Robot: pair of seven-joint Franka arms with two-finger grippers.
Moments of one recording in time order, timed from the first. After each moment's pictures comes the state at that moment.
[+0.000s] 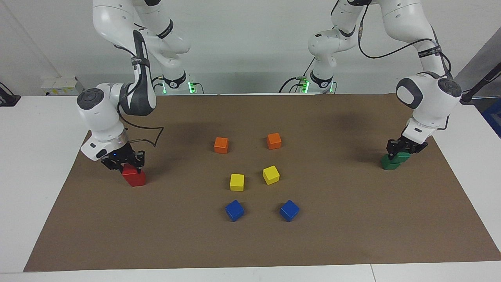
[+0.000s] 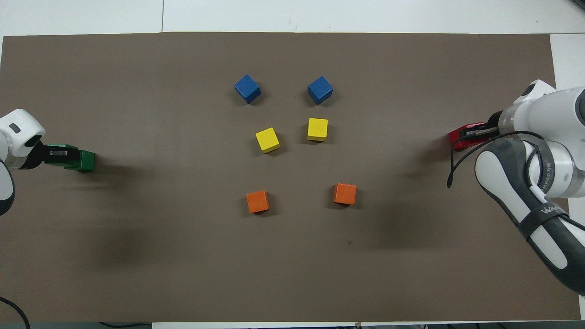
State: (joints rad) left arm 0.22 0.16 -0.01 -2.09 -0.02 2.37 0.31; right arm -0.18 0.21 0.09 -2.03 -0.06 2.36 -0.18
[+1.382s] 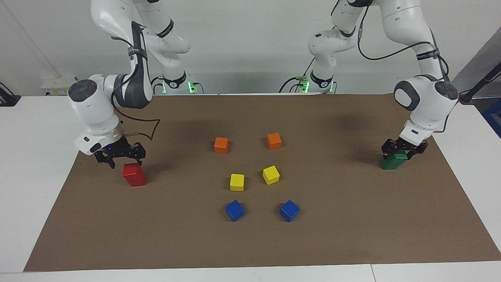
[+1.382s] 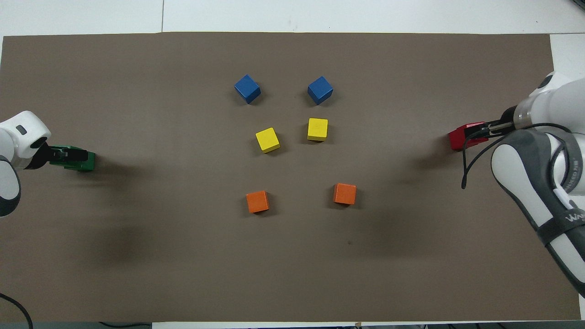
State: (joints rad) left arm 0.22 0.17 -0.01 -2.09 -0.02 2.37 0.35; right arm -0.17 0.13 0.09 -1.94 -0.06 2.16 -0.18
